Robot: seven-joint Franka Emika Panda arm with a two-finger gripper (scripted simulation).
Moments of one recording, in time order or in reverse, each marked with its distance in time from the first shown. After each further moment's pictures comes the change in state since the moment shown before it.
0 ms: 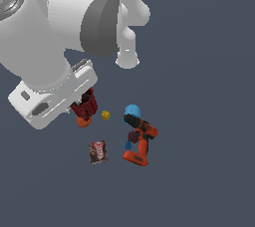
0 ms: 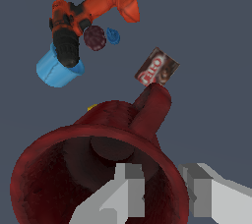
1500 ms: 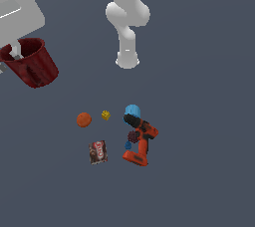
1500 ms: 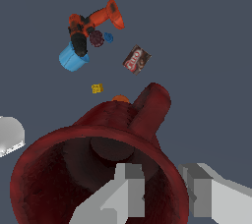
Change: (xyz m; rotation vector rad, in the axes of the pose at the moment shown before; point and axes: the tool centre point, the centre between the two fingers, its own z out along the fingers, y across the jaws) arm -0.075 0.034 -0.162 0.000 -0.002 -0.001
